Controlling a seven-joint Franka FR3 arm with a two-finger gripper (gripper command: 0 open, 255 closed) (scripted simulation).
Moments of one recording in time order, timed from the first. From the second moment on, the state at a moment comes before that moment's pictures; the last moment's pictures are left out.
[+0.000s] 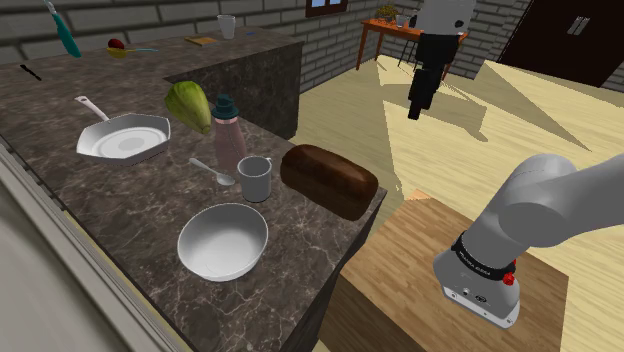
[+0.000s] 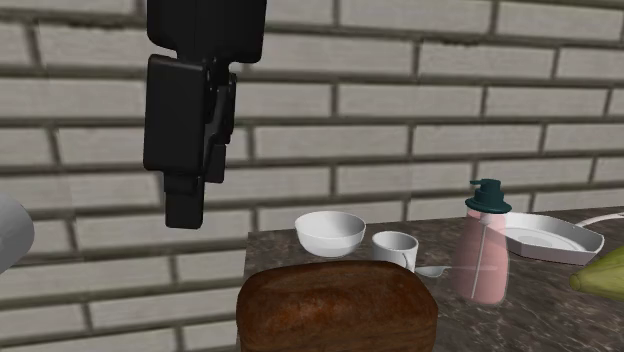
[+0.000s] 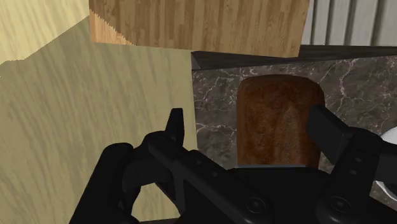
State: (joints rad) arm 0.01 -0.75 -0.02 -2.40 0.05 1.50 -0.13
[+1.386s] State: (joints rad) arm 0.10 -0.23 0.31 -2.23 0.09 1.95 0.23
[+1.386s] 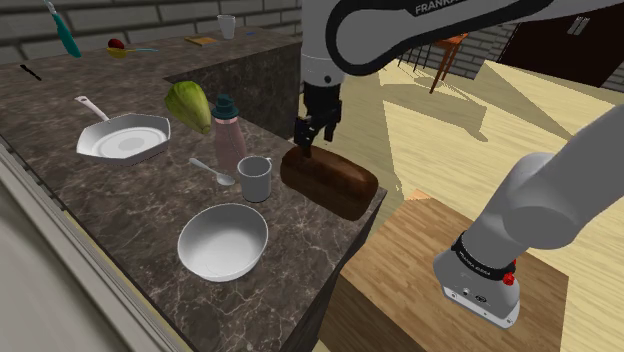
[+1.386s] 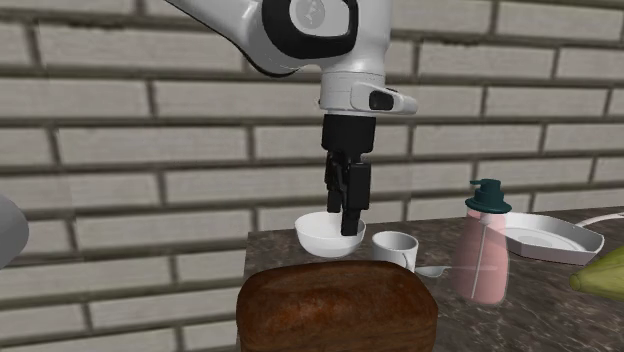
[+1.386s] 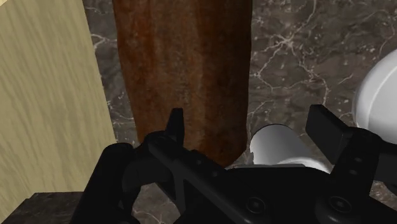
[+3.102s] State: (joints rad) arm 0.23 0.38 0.39 -1.81 -0.24 2.12 0.59
